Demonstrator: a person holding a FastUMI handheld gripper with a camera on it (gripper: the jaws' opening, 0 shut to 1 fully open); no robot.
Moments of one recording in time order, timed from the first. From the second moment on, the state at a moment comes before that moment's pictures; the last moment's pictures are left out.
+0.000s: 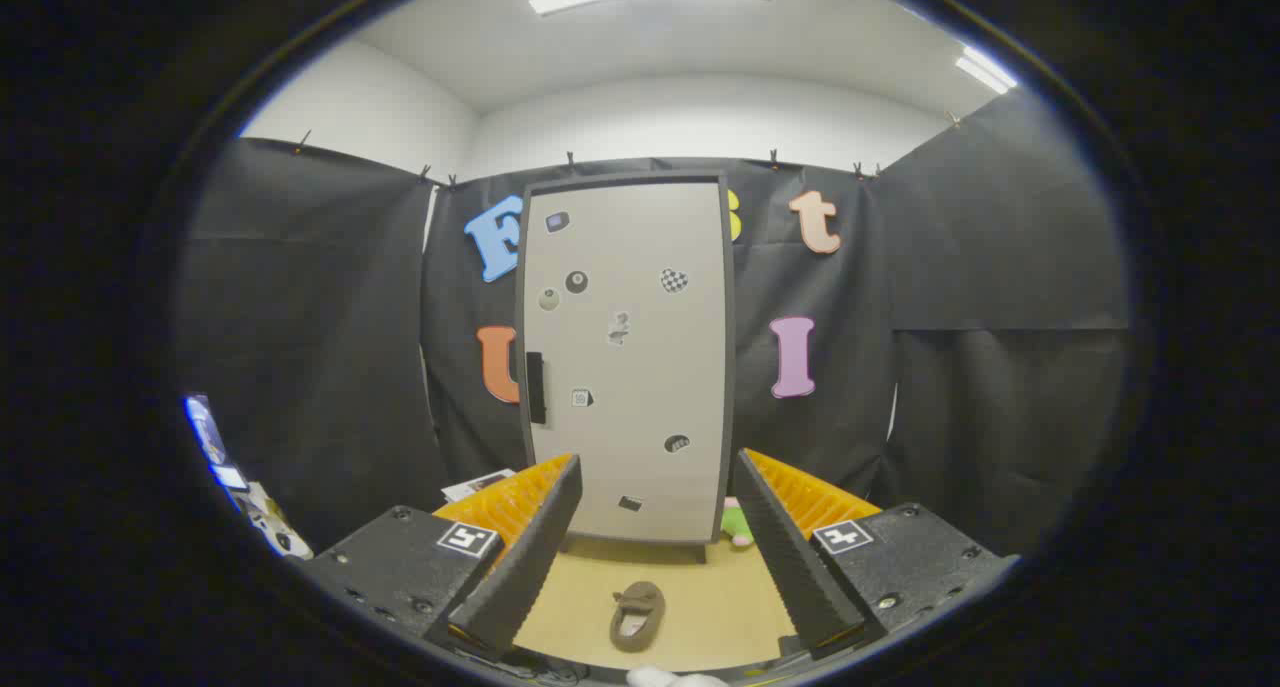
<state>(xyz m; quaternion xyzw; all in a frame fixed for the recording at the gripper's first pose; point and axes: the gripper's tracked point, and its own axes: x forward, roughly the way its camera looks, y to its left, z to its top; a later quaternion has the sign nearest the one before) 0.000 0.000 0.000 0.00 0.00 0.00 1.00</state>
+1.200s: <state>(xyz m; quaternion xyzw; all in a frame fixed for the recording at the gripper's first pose) 0.007 0.022 -0.024 0.00 0.03 -0.01 1.00</state>
